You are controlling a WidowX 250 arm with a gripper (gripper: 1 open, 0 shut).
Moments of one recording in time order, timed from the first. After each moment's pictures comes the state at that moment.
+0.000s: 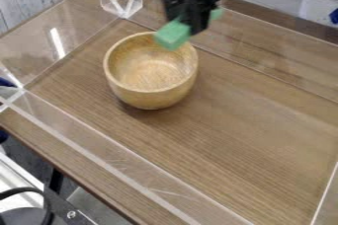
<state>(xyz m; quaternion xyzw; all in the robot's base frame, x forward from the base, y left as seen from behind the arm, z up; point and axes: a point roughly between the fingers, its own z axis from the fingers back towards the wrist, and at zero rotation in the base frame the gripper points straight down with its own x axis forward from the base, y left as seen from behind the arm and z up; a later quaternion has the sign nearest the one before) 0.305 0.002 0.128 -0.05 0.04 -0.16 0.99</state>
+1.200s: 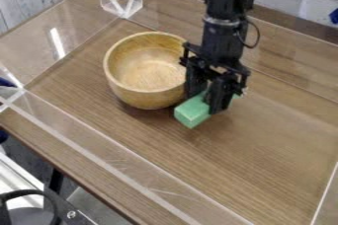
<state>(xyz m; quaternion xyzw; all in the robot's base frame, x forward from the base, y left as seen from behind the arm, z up) 0.270 -0.018 0.044 -0.06 0.15 -0.12 0.98</state>
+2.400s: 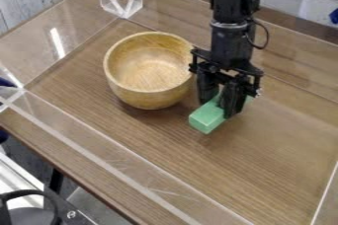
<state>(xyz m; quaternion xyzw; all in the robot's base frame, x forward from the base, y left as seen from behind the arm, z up) 0.274 -0.034 0.046 -0.09 0.13 -0.11 0.98</state>
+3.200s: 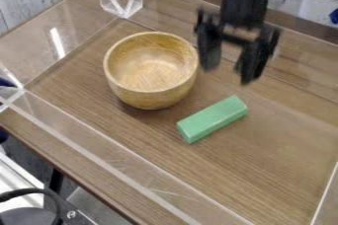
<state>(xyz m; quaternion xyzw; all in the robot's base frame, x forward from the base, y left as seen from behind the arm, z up) 0.275 -0.045 0.130 -0.07 0.10 -0.08 0.99</state>
